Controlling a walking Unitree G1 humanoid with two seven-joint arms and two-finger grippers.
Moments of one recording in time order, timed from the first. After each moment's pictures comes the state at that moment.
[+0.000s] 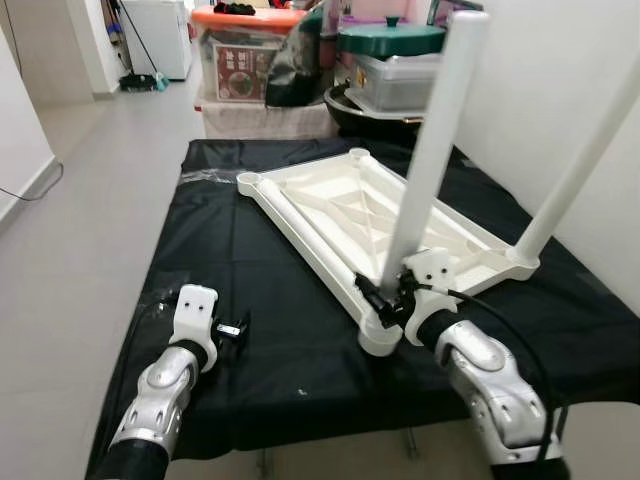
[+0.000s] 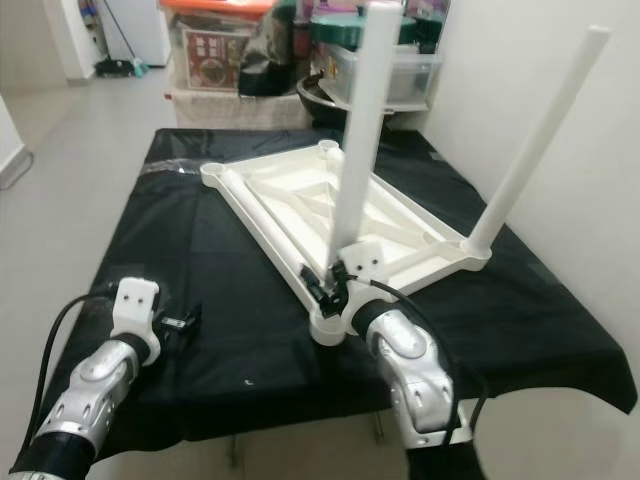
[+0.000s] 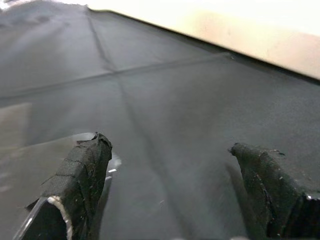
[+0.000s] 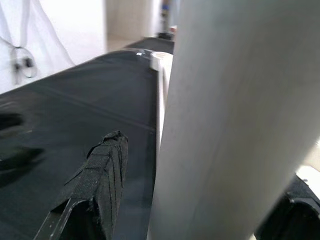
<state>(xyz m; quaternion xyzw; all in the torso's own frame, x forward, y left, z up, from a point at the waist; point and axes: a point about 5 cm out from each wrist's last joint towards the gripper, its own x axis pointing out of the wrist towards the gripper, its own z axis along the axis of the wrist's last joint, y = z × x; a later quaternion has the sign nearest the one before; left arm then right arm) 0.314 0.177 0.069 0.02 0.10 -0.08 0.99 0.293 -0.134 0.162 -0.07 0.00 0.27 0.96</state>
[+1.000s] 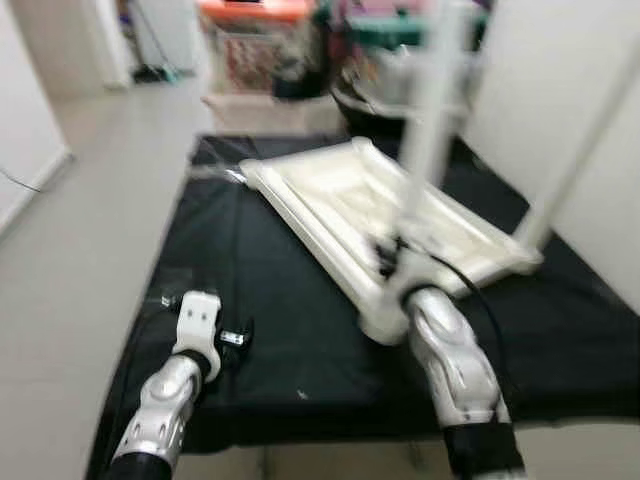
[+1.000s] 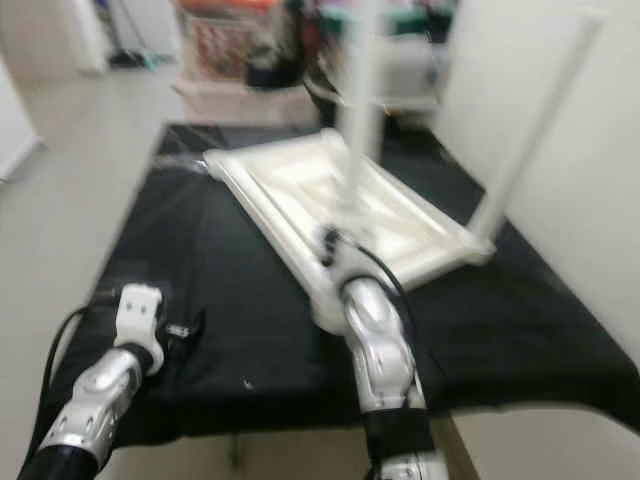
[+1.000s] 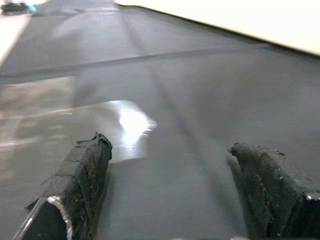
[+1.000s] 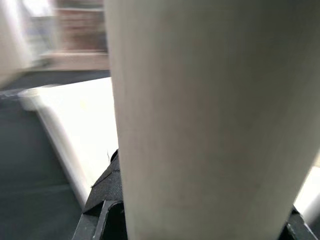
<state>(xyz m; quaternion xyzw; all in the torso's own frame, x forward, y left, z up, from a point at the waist) 0.306 0.181 0.064 0.02 0.10 -0.07 0.99 0.310 -0.143 0.160 0.01 0.01 -0.10 1.00</state>
